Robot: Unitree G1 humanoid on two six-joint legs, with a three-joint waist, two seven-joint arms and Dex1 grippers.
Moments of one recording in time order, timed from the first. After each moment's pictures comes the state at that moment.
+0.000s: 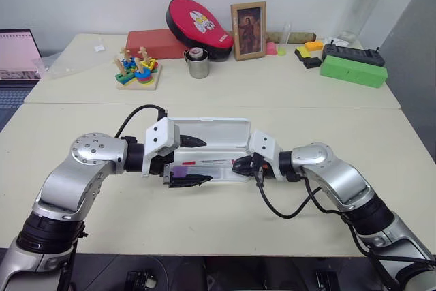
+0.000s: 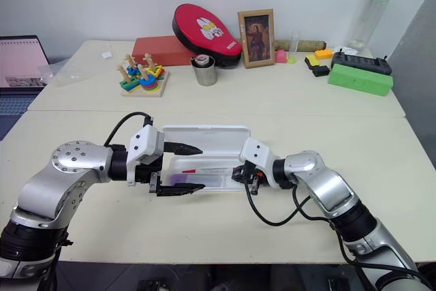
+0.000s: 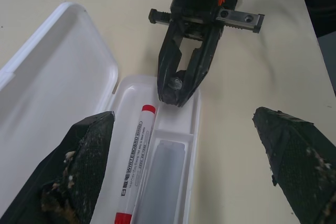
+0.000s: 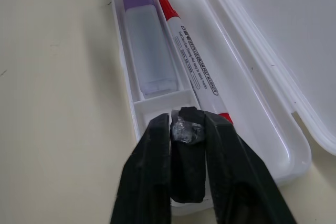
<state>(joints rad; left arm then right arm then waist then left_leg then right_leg) -0.37 0.84 -0.05 -0.30 -0.44 0.49 -1.19 -0.56 -0.50 0.44 -0.19 0.21 0.67 0.89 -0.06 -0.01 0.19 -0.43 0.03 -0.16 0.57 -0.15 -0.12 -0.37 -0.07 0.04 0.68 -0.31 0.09</state>
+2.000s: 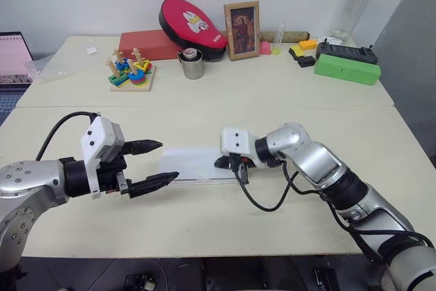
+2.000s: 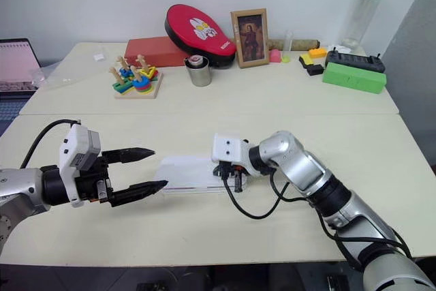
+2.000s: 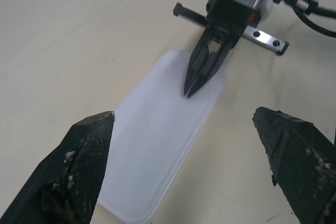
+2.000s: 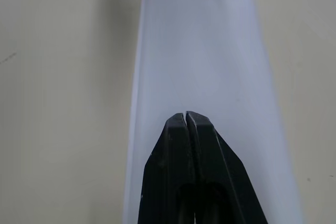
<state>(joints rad) 0.00 0.97 0.42 -0.55 -0.77 0.76 -0.97 -0.80 -0.40 0.61 0.01 0.01 0.50 1.03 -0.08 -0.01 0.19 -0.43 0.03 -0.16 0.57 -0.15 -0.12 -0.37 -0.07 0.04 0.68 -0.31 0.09</state>
